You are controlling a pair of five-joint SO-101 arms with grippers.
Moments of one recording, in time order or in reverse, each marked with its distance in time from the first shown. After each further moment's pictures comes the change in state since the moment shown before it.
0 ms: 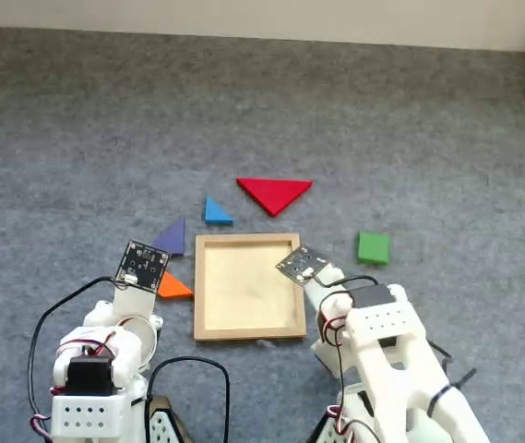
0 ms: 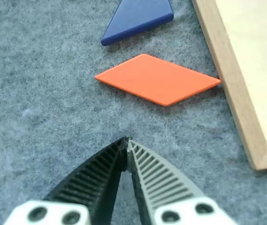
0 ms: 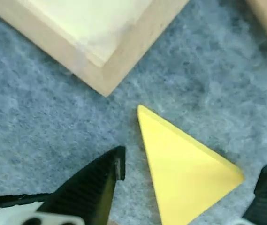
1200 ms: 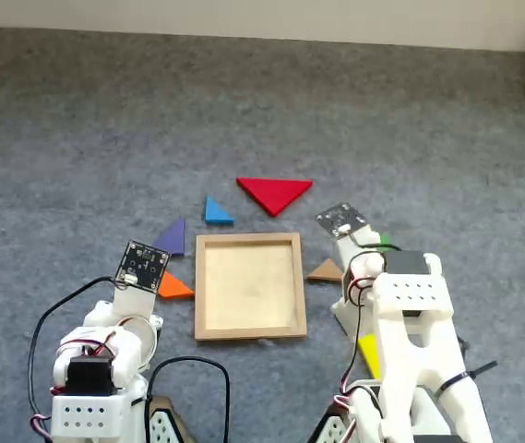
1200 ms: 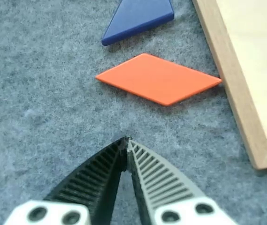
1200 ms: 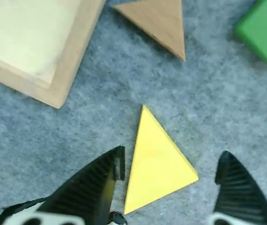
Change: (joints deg) left arm 0.0 0.0 0.0 0.0 0.0; right arm 10.8 3.0 -15.6 9.5 -3.2
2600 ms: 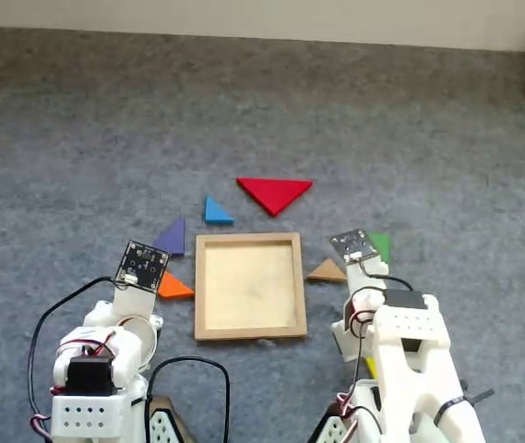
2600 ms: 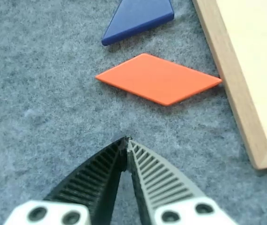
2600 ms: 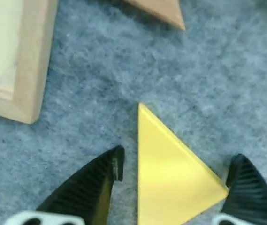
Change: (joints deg) left arm 0.0 0.0 0.0 0.0 0.0; right arm 4.0 -2.0 18.7 -16.6 -4.1
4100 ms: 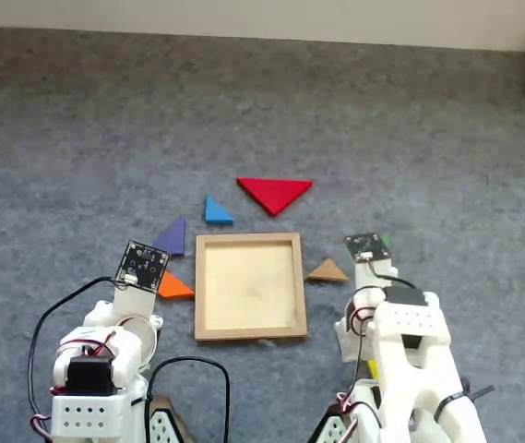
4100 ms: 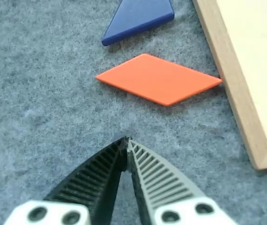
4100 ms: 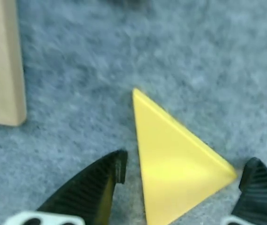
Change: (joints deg) left arm 0.0 0.0 0.0 0.0 0.0; right arm 0.2 -0.5 -1.1 2.6 -9.2
